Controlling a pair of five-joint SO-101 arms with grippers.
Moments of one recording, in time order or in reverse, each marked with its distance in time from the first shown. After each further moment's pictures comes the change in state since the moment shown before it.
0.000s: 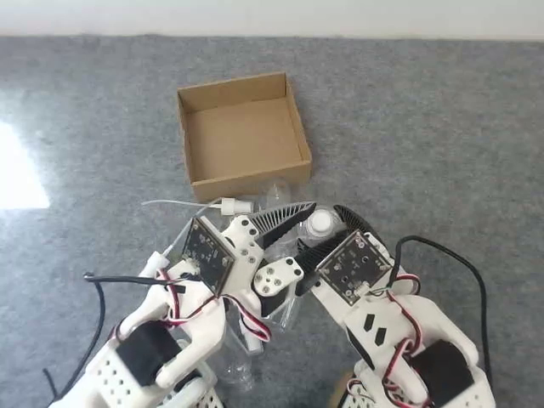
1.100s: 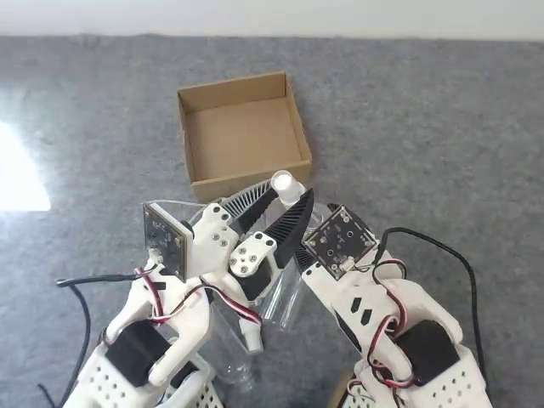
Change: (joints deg) left arm -7.6 -2.2 -1.0 -2.8 7.5; right arm -0.1 8.7 0.2 -3.3 -2.8
